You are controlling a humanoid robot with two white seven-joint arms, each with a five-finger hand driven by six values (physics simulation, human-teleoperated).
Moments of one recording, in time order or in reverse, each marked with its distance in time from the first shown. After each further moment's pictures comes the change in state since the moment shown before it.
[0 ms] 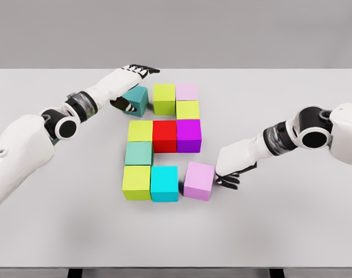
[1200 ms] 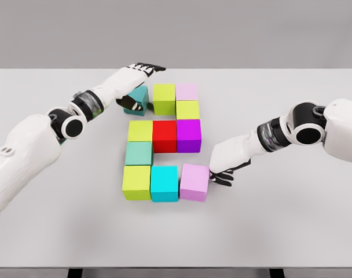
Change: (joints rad) left arm 0.000 -0.036 0.014 0.012 0.009 0.000 0.003; right arm -0.015 0.028 -0.004 0.002 -0.001 0.000 0.000
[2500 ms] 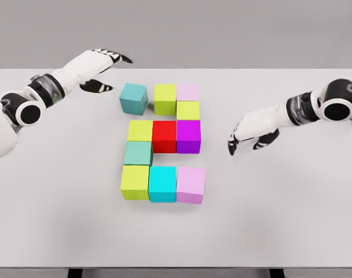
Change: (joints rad) left arm -0.058 0.205 -0.029 -0.086 0.054 -0.005 -0.050; right arm -0.055 -0.048 -0.038 0.175 0.000 0.000 0.000
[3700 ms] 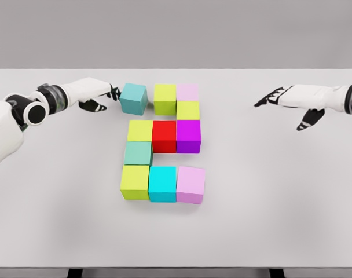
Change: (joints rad) left arm -0.012 -0.057 0.004 0.115 -0.059 0.028 -0.302; right arm 0.169 -0.137 -0.276 0.142 -0.004 0.000 -0.205
